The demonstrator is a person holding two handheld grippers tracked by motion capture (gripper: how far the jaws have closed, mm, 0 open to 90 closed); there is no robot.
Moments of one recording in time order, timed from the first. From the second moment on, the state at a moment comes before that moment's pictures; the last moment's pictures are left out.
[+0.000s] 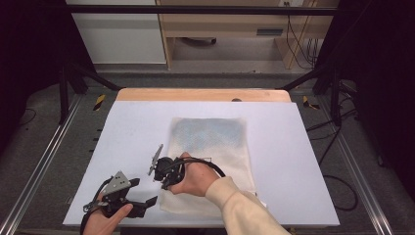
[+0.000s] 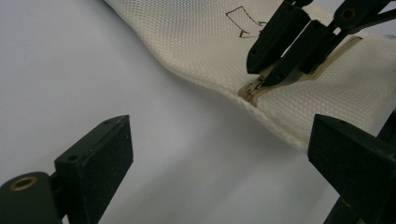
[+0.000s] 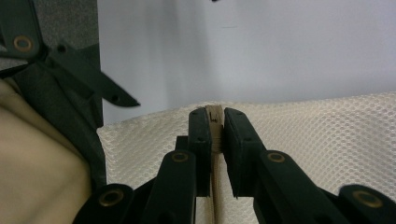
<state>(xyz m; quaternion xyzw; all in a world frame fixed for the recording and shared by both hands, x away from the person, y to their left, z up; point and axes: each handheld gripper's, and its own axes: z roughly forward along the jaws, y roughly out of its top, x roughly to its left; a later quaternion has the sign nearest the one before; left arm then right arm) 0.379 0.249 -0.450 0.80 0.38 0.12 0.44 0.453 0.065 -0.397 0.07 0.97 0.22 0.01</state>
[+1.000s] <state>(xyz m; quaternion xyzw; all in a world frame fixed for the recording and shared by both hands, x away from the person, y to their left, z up) 0.398 0.215 -0.470 0.80 0.36 0.02 0.48 0.452 0.059 -0.388 0.06 0.97 0.23 0.01</state>
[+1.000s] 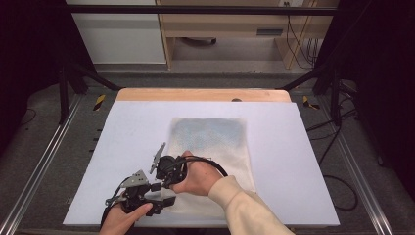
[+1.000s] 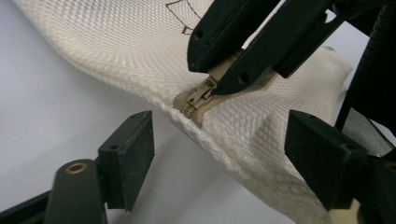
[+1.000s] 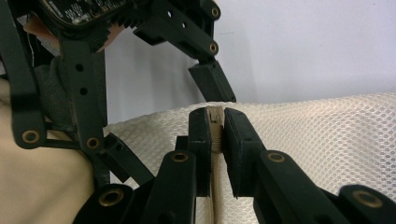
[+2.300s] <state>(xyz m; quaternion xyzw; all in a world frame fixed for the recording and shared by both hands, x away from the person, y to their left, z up) 0.418 0.213 -0.483 0.80 0.35 -0.07 0.48 0.449 0.061 -0.392 0.06 0.97 0.23 0.02</state>
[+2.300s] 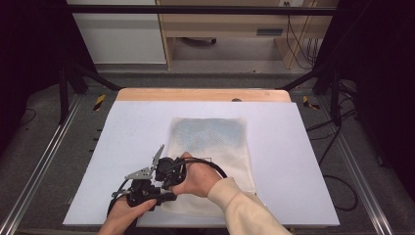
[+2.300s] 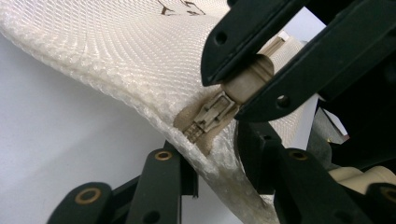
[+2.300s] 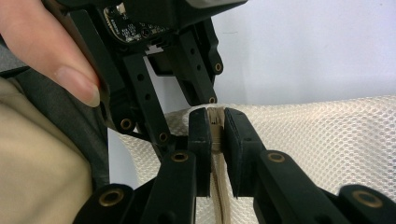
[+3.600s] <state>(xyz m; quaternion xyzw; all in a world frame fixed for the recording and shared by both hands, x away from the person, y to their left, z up) 0.420 0.214 -0.484 0.80 0.35 -0.06 0.48 0.446 0.050 -0.402 0.05 0.97 0.23 0.03</state>
